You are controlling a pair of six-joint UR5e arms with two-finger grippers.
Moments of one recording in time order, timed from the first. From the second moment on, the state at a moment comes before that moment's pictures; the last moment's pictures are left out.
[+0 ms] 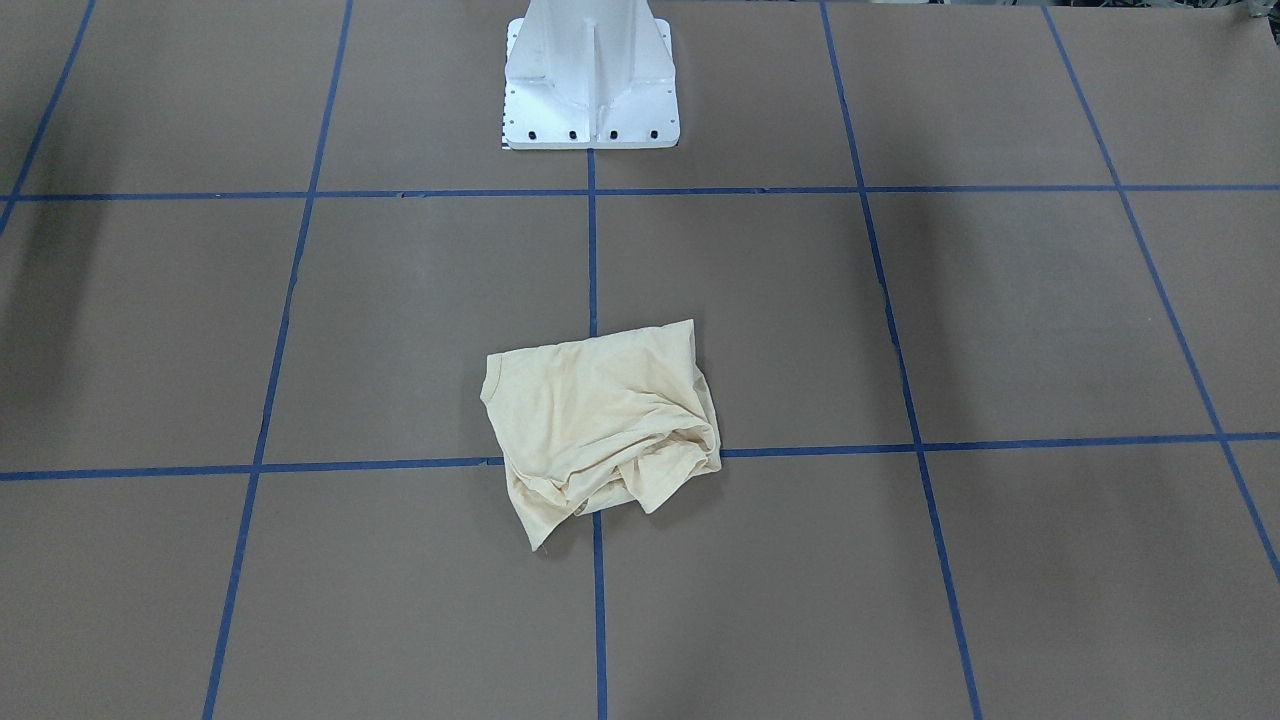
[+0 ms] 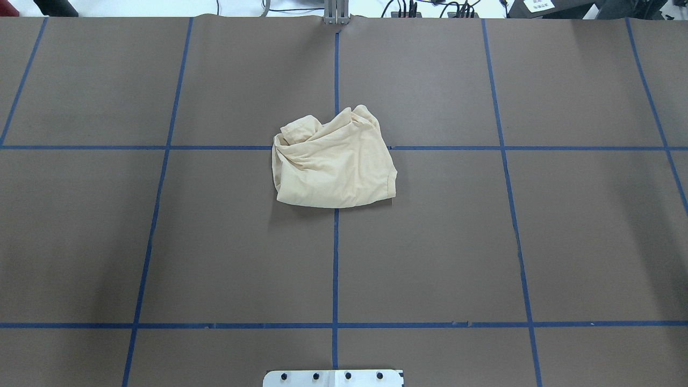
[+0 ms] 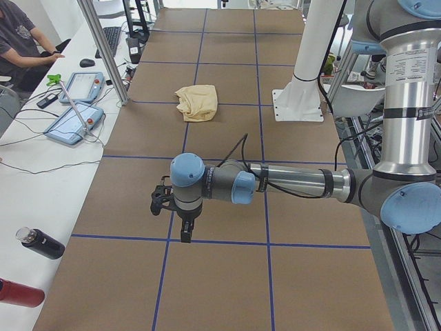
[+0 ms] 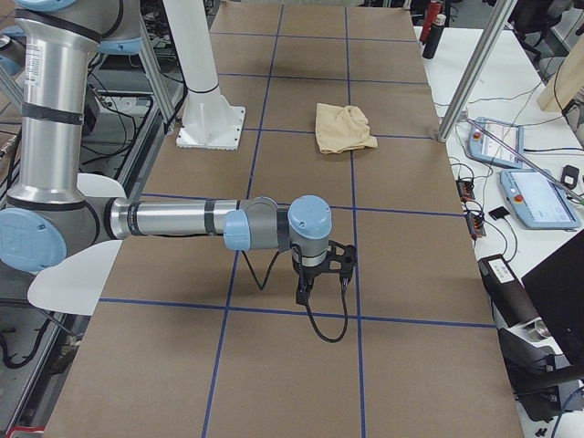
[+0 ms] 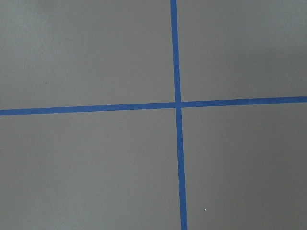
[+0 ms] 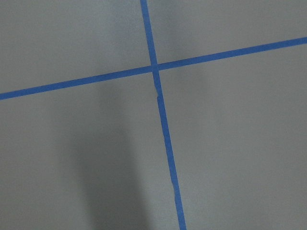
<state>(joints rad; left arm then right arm) -1.56 -1.52 -1.68 -1.65 -2.32 -0.05 1.54 -1.73 1.79 -1.54 2.35 0.27</state>
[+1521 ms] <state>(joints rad) -1.56 -1.52 -1.68 -1.66 -2.33 -0.05 1.53 -1.72 1.78 -1.54 2.35 0.27</state>
